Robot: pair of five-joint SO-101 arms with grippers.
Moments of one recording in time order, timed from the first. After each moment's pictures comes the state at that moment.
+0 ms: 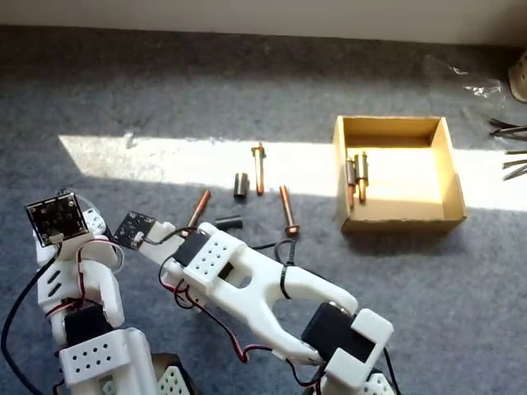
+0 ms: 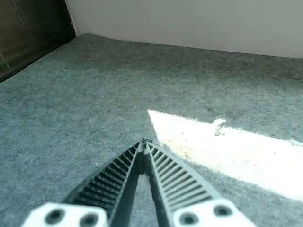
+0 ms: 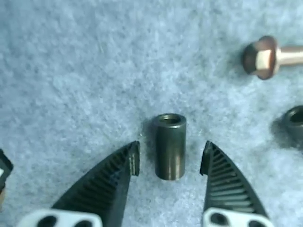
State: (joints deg) left arm -26.5 -86.8 91.1 21.9 0.1; right arm -62.6 7.9 19.5 58.5 11.5
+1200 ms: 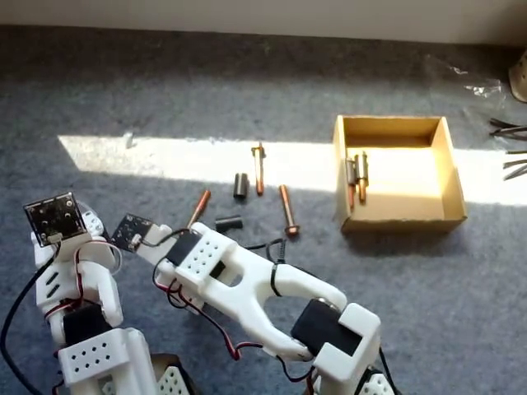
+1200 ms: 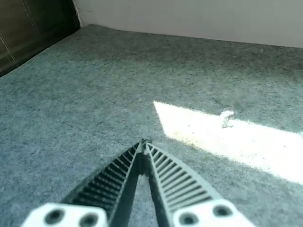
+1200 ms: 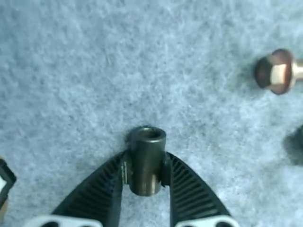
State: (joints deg) left arm -26.6 -86.0 91.2 22.3 -0.3; right arm -63.6 12.9 16.0 61.0 11.5
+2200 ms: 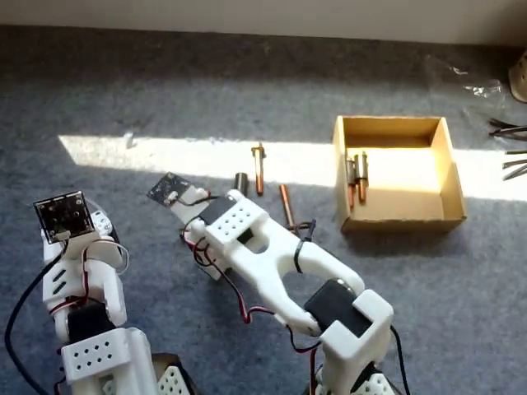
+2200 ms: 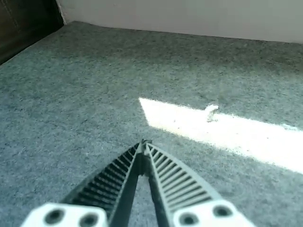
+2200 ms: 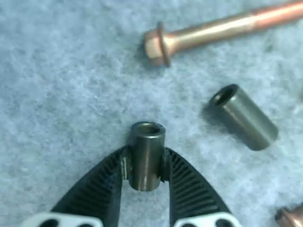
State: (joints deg) left arm -26.3 -85.9 91.7 22.3 -0.2; right arm -50.6 13.0 15.0 60.9 11.5
